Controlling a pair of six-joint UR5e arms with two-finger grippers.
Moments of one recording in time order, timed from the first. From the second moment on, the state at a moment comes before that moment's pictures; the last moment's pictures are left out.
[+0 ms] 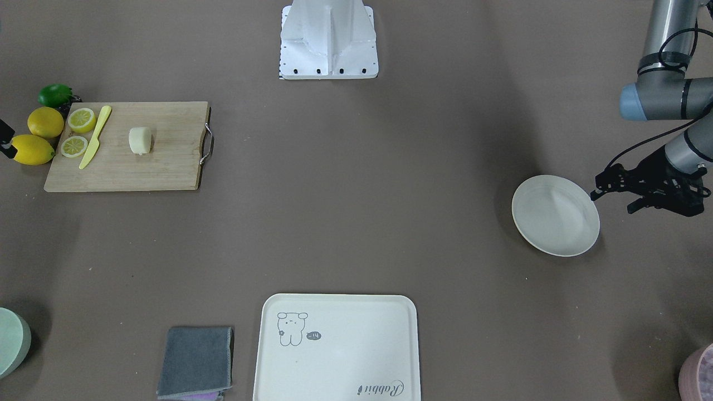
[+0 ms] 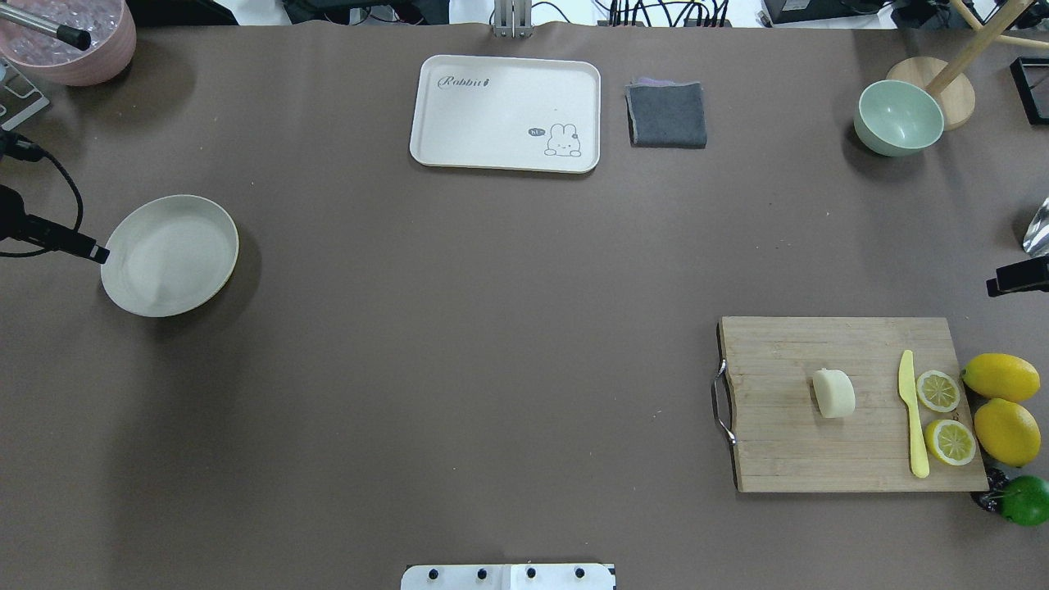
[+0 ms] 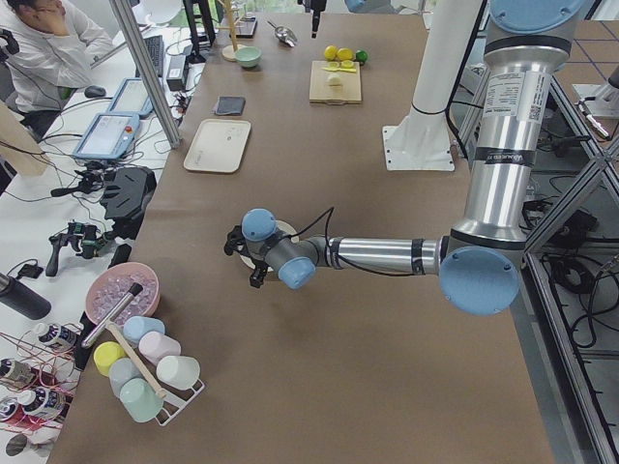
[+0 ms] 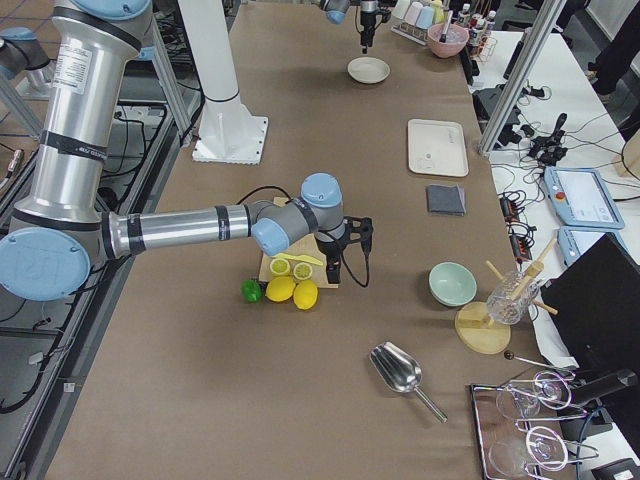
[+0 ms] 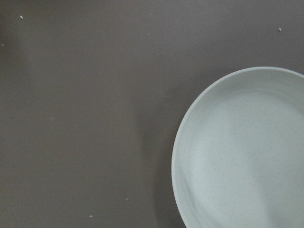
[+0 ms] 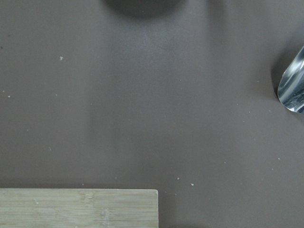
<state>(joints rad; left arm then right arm) -1.11 -1.68 -1.37 -2.32 -2.34 -0.46 1.13 -1.81 1.91 -1.11 2.16 0.69</state>
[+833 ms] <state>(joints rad) -1.09 -1.73 -1.30 -2.32 -2.35 -0.48 1.11 -1.78 1.90 -1.10 2.15 0.70</state>
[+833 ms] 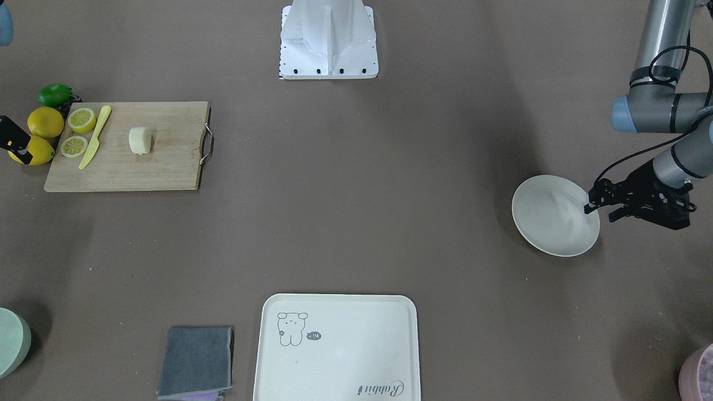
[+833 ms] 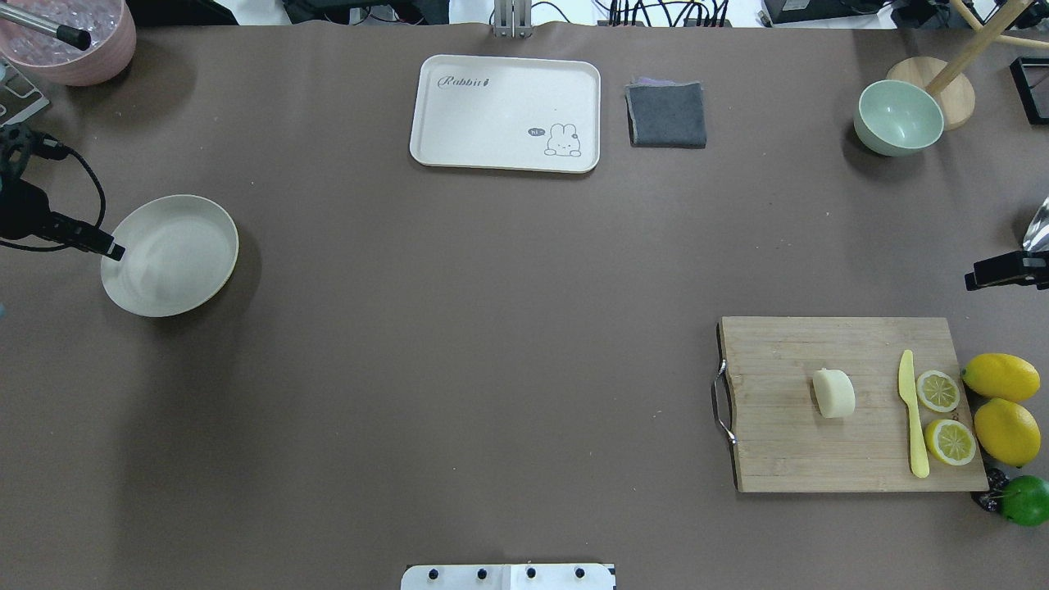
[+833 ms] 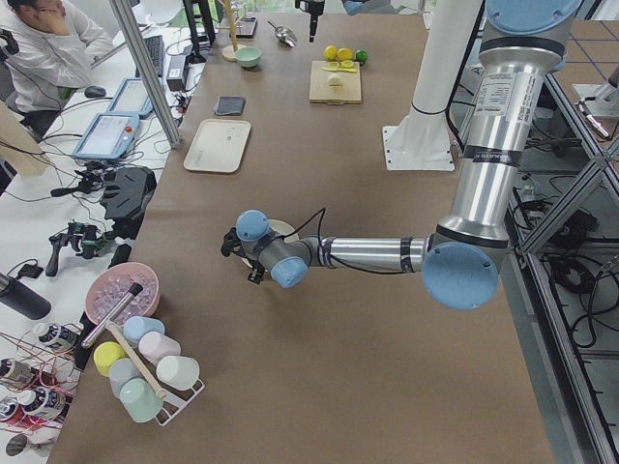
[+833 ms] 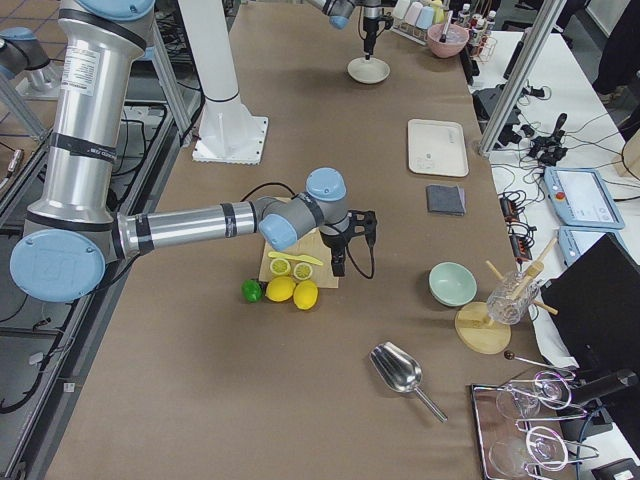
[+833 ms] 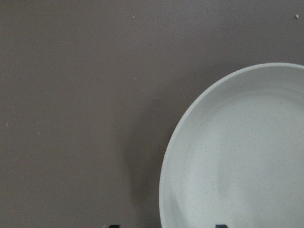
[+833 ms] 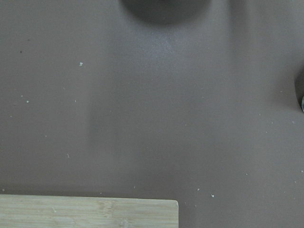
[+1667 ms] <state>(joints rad) -1.07 -1.77 -1.27 -2.33 -2.35 -0.49 1.11 -1.78 1.89 -1.10 2.15 0.70</state>
